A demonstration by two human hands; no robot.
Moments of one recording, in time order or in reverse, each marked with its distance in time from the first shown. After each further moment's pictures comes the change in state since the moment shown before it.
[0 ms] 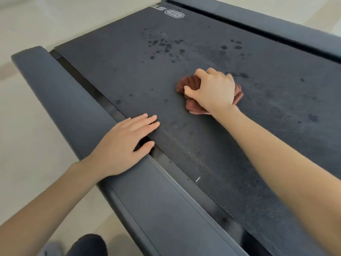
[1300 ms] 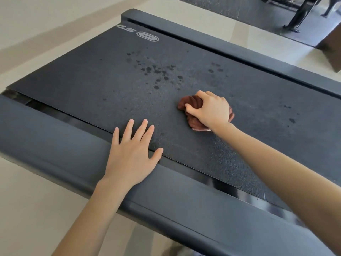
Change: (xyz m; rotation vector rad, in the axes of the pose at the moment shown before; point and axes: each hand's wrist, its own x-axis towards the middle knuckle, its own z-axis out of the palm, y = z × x) left_hand 0.054 -0.137 -0.024 0.093 -0.048 0.014; right_hand 0.040 -0.070 0.026 -0.134 0.019 0.344
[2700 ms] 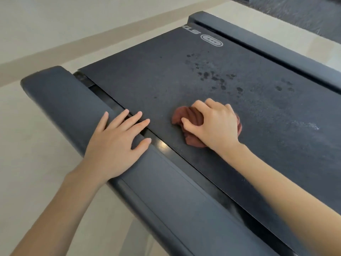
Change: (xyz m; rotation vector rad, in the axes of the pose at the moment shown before) left_hand -0.017 -0.094 -0.012 -0.035 0.135 -0.206; right_hand 0.004 -0.111 0.023 0.182 0.084 -0.418
